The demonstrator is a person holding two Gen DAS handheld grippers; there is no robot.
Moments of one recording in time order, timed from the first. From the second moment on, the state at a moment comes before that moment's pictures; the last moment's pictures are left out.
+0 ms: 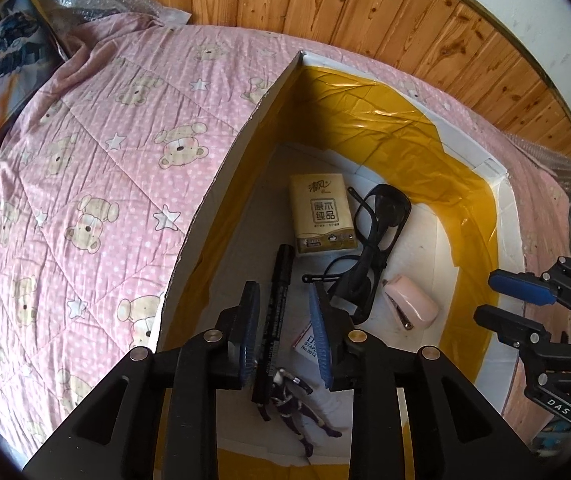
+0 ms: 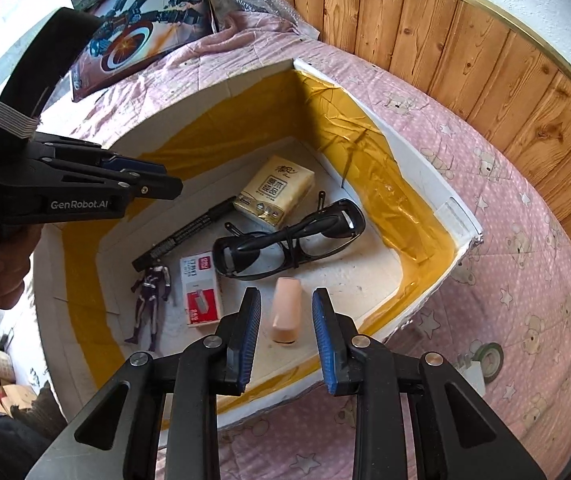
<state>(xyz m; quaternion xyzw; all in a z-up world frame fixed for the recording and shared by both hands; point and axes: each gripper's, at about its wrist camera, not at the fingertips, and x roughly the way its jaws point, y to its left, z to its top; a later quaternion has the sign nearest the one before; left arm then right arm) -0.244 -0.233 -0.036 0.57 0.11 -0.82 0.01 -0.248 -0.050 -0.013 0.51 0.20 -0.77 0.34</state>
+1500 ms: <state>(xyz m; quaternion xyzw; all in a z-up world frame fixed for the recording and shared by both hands) -0.095 -0.168 0.018 0.51 0.12 -0.85 -0.07 -0.089 0.015 -0.002 0.46 -0.02 -0.79 0.40</state>
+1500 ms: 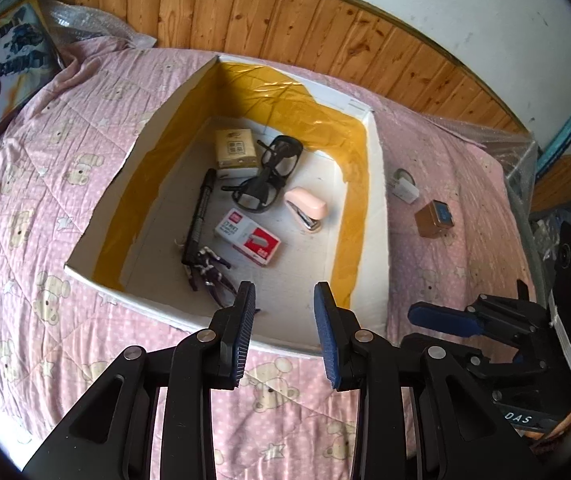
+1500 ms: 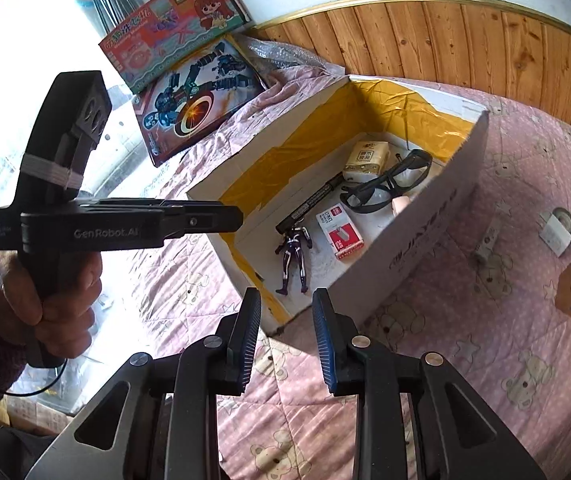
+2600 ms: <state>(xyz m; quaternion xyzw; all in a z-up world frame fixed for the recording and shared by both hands) -0.160 0.023 -0.023 0.52 0.05 -0.84 -0.11 -0.077 0.193 -0.045 0.41 -0.11 -0.88 0.20</state>
